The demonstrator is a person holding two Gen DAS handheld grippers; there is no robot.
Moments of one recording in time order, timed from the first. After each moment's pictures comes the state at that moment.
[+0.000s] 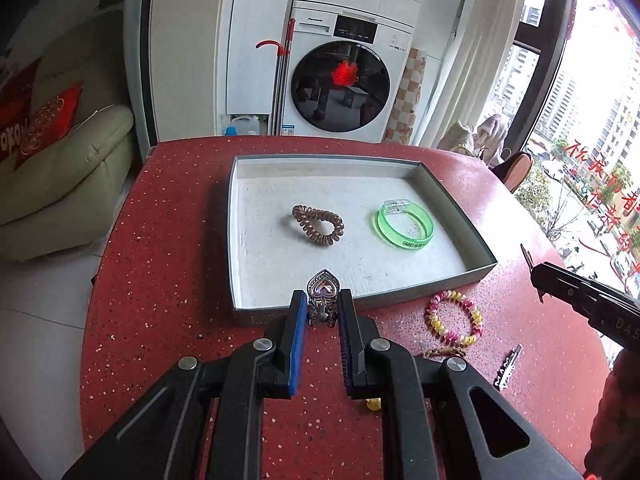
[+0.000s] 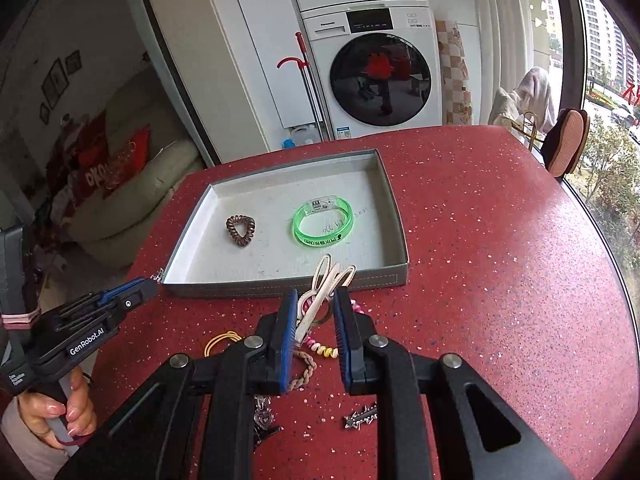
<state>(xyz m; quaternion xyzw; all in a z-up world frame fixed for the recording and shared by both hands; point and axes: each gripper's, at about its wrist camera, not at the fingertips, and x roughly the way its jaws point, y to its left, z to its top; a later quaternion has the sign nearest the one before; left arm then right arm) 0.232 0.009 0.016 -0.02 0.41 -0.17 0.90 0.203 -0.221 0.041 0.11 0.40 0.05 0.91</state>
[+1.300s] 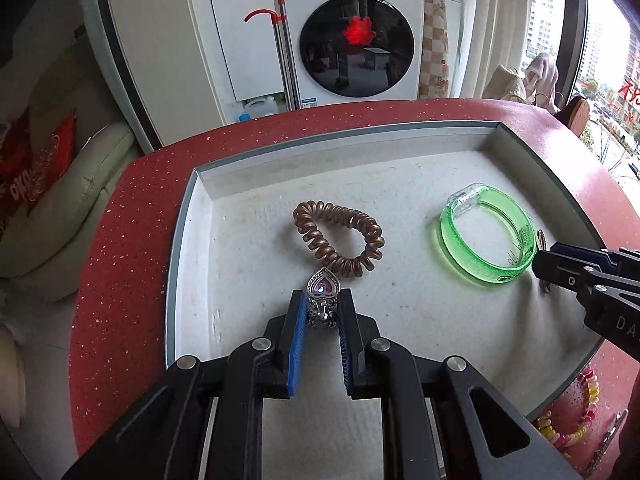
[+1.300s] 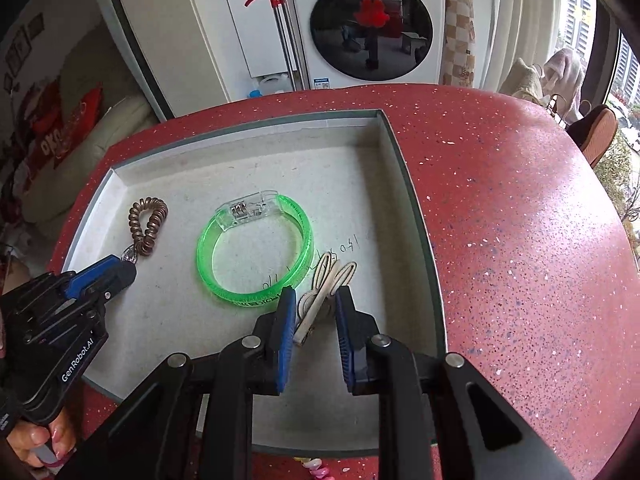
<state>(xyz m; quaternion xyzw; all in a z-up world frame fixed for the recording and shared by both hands) 0.342 -0.053 -0.054 0.09 0.45 -0.10 0.88 0.334 -0.230 -0.040 0.08 0.49 0.01 0.87</state>
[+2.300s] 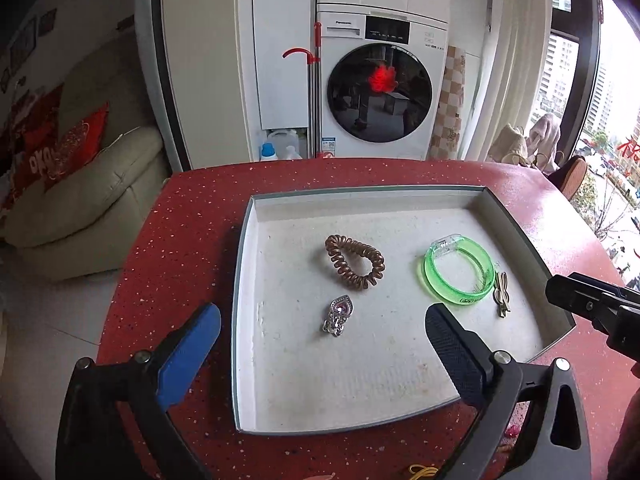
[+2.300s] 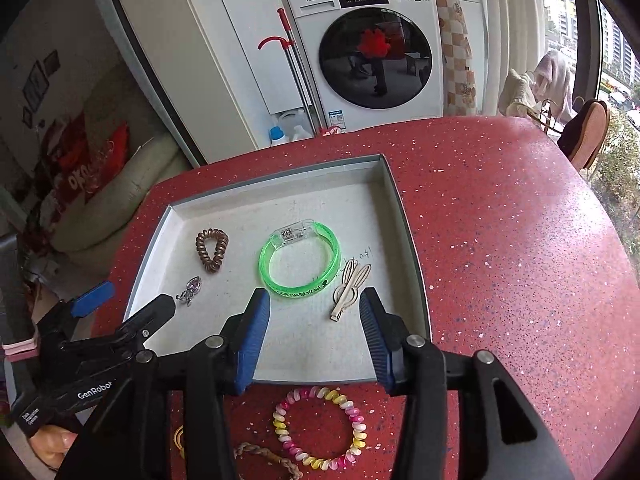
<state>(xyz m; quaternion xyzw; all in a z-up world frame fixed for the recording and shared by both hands) 0.300 -0.022 -0.002 0.03 0.39 -0.08 0.92 0.287 -0.234 0.013 0.13 0.43 0.04 0.89</state>
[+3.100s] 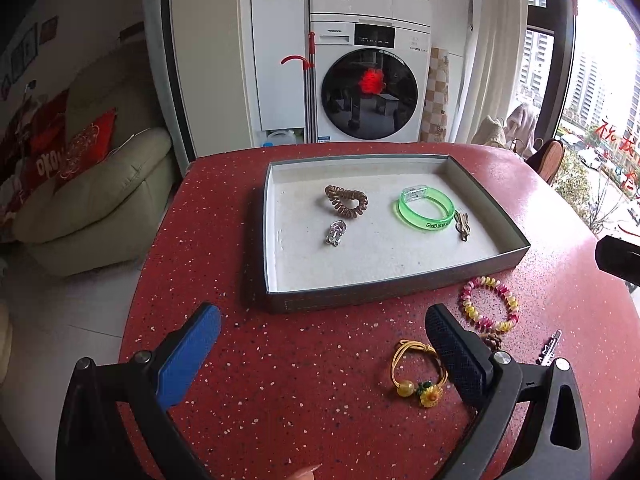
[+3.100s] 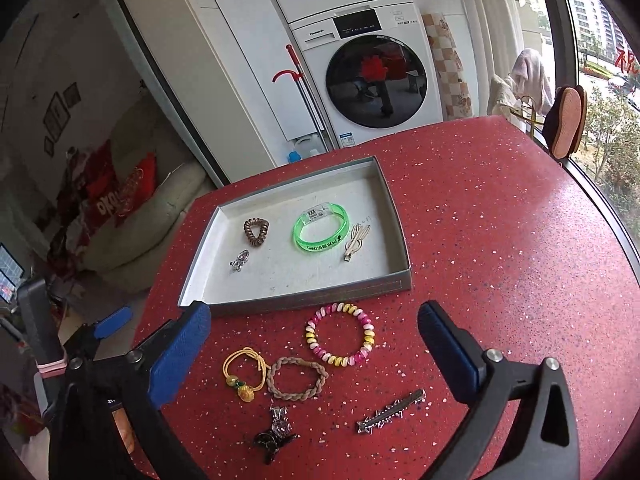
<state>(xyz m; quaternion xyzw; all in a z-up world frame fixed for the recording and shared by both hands) 0.201 0.002 0.007 0.04 0.38 -0.09 0.92 0.171 -0.238 0.033 0.17 0.39 0.05 0.90</state>
